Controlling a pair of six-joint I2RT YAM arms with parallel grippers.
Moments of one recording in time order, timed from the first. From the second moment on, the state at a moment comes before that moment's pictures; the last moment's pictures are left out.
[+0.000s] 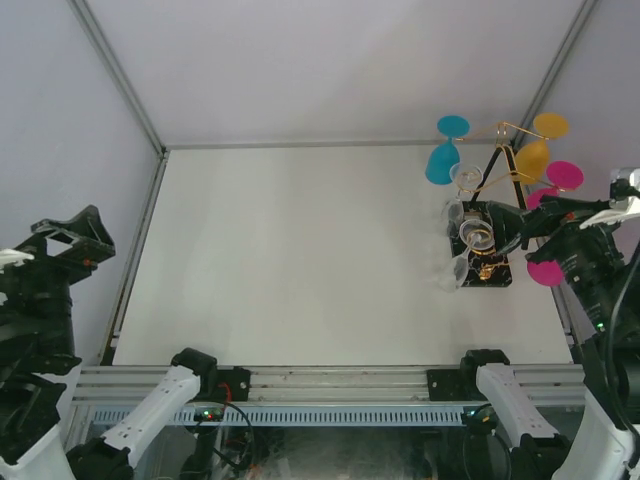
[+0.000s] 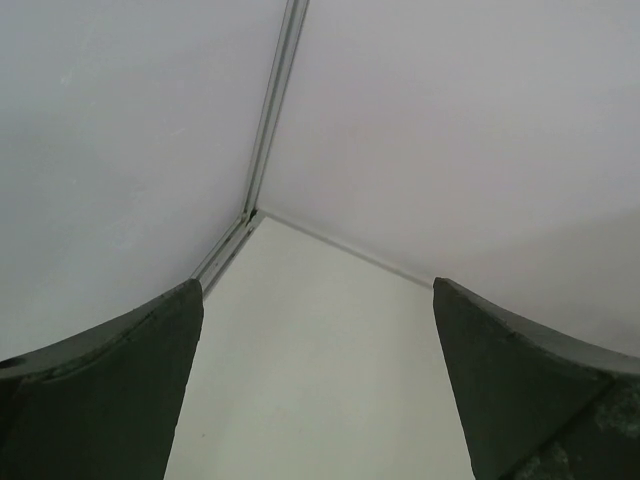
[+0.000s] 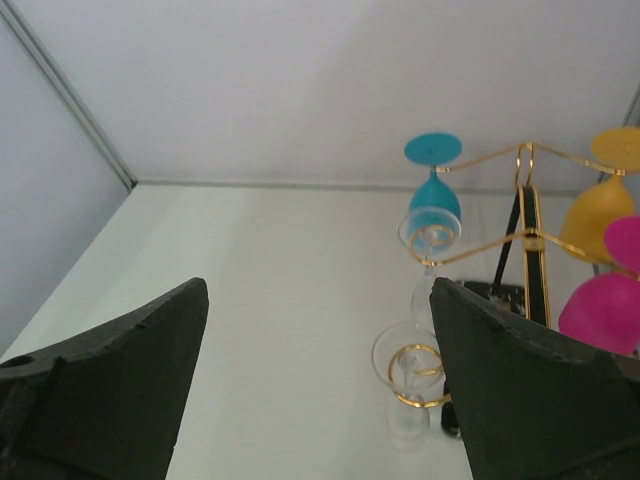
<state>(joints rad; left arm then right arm) -0.36 0.67 1.75 -0.90 -0.67 -0.21 -0.01 0.80 1.83 -1.02 -0.24 0.17</state>
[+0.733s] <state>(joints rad) -0.26 0.58 0.99 -0.58 -0.06 -0.58 -0.05 0.67 1.34 -1.07 -0.30 0.30</state>
